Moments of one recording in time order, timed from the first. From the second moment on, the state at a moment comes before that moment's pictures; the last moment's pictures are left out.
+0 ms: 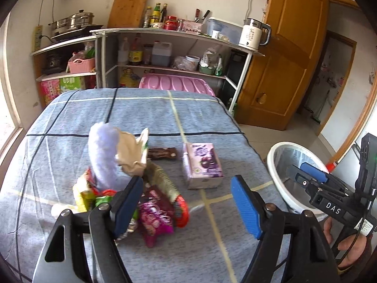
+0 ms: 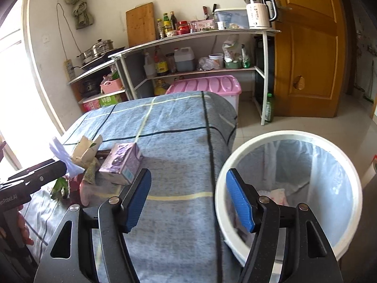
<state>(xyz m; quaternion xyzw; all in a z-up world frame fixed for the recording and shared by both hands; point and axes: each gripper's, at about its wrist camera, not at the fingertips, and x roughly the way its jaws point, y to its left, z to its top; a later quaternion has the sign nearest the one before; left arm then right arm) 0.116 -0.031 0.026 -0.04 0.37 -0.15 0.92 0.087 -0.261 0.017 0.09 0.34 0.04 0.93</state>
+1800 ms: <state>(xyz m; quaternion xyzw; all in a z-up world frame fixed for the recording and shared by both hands) 0.162 0.037 -0.006 -0.06 0.37 -0.08 0.93 0.171 -0.158 -0.022 0.06 0.41 0.12 0.90</state>
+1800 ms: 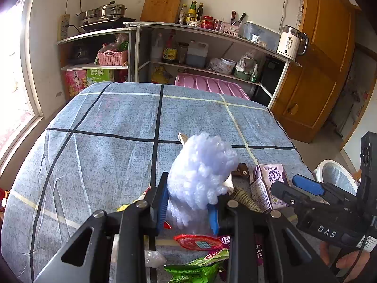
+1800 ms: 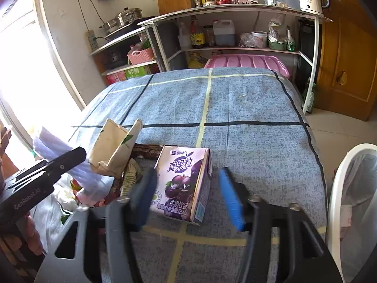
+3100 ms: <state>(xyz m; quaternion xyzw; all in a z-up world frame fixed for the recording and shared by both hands) 0.114 -0.044 0.055 0.00 0.29 -0.15 0.94 0.088 -0.219 0.033 0.02 0.30 0.02 0.95</state>
